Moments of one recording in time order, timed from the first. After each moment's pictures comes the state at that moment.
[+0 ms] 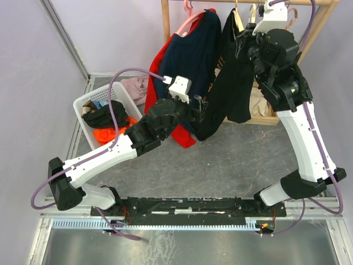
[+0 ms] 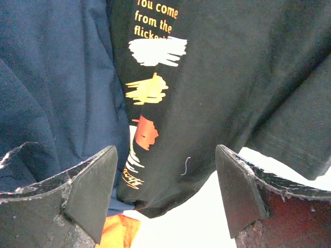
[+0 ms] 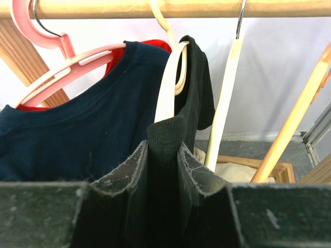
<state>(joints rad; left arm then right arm) -0.99 1.35 1.27 0.03 -0.39 -0.21 0.48 1.51 2.12 -0.58 0.40 0.10</state>
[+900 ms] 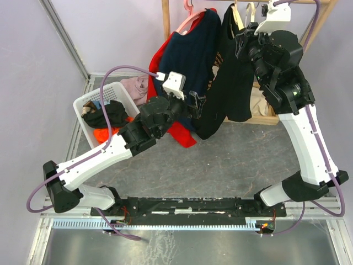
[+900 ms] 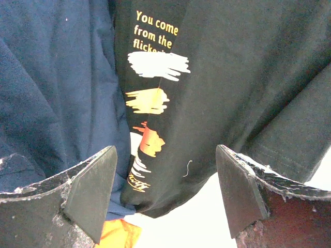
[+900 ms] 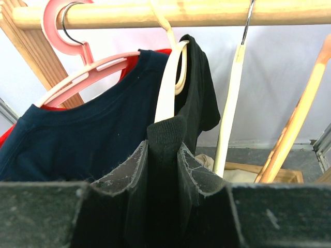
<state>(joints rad) -0.98 1.31 1.30 0.01 -0.39 -0.21 0.48 1.47 2.08 -0.54 0.38 0.11</state>
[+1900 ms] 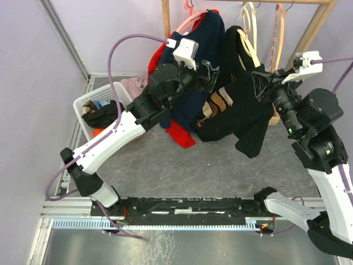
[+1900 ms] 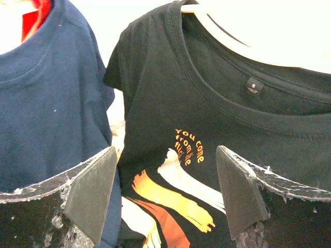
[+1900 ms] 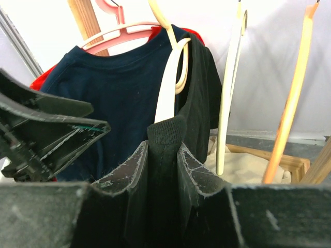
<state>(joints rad) -0.90 1.56 1.77 -0.12 -0.26 -0.17 0.48 0.97 1.57 -0.46 0.23 0.12</state>
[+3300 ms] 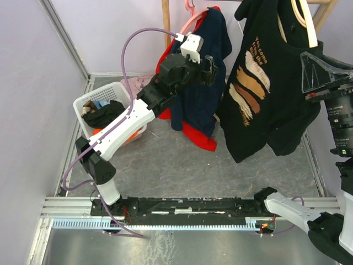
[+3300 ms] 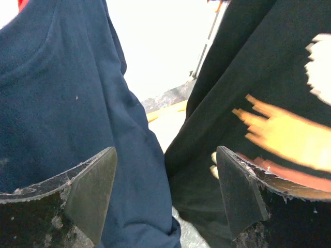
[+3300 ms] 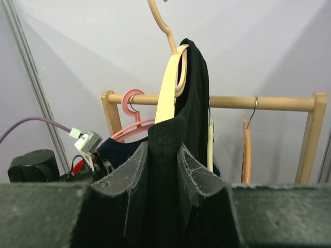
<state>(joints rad) -0.80 1.75 1.90 -0.19 -0.14 -0.17 0.48 0.95 1.92 -0.48 0.22 0.01</state>
